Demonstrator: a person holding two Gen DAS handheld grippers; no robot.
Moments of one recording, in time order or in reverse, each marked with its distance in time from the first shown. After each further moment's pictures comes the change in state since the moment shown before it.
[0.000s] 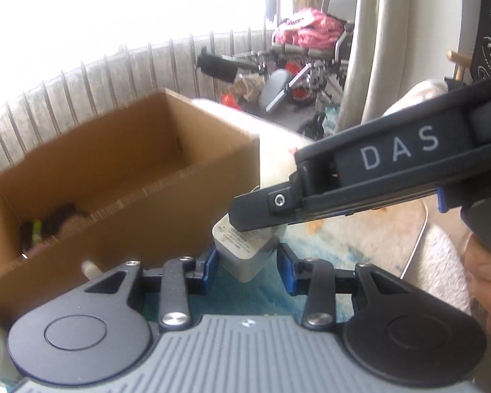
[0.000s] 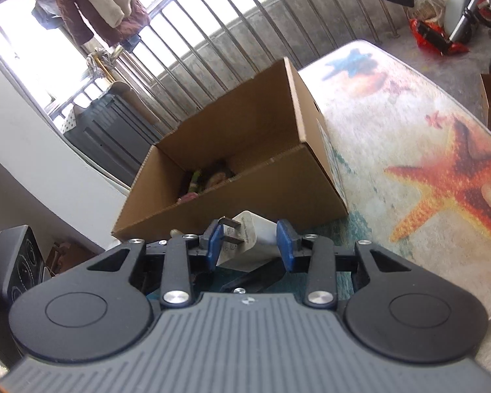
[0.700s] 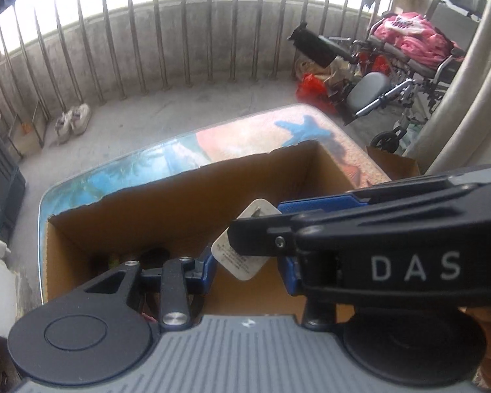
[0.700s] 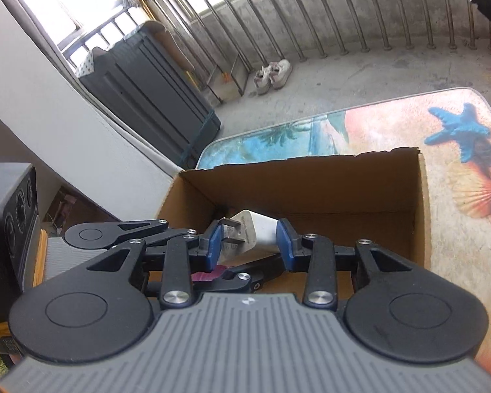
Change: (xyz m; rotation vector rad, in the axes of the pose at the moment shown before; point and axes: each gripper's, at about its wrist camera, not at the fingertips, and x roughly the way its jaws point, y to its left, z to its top) left arm 0.077 0.172 0.117 -0.290 0.259 0.106; right arm 0.188 0.053 0.175 -0.148 0.338 0.059
